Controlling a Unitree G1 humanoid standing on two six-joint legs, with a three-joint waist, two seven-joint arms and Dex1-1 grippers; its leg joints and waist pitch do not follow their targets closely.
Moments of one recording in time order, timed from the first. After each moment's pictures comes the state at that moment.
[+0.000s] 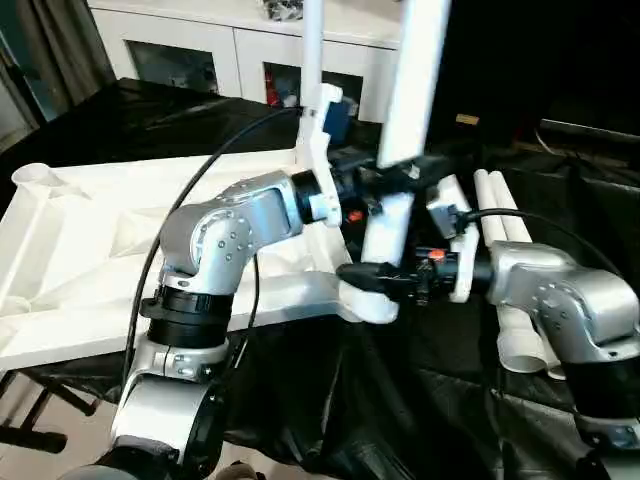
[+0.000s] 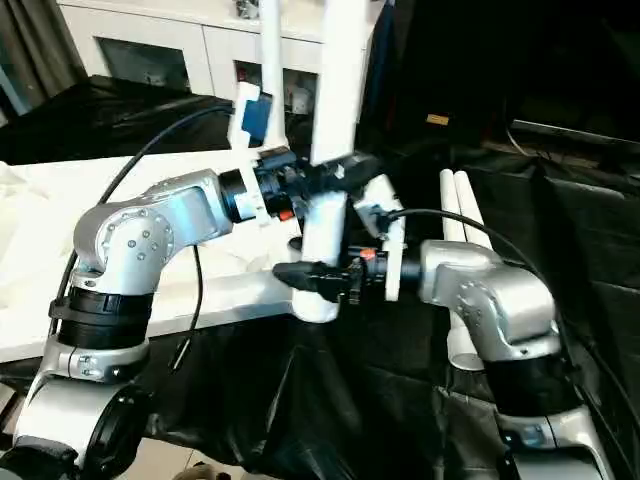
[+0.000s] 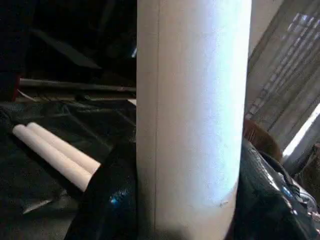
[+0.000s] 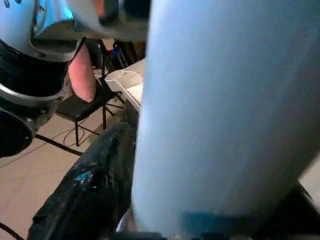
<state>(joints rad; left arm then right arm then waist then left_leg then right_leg) -0.79 0.06 0.01 0.04 -0.66 0.91 -0.67 -0.50 -0.42 0.09 -0.07 0.56 0.84 1.06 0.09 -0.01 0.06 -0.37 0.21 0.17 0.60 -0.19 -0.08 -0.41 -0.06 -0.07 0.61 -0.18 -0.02</state>
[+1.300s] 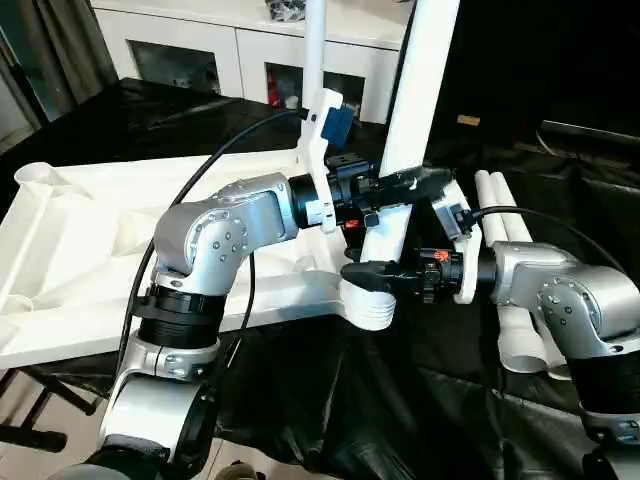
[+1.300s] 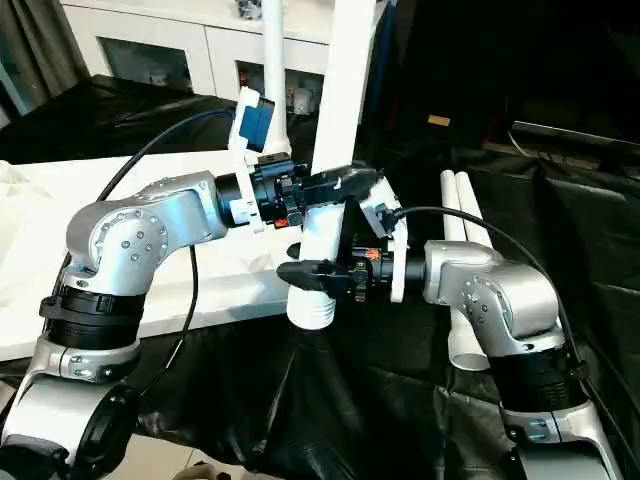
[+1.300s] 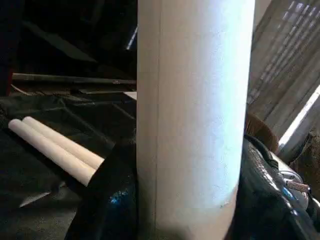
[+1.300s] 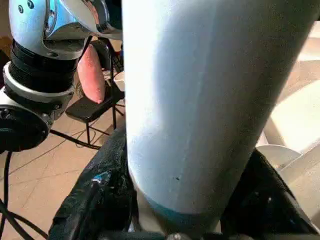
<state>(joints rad) -0.79 0.10 -0.02 0.04 -0.67 0.92 -0.72 -0.50 -0.45 0.09 -0.03 0.60 0.86 1.09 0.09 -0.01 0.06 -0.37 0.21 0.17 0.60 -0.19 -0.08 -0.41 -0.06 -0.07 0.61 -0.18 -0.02</state>
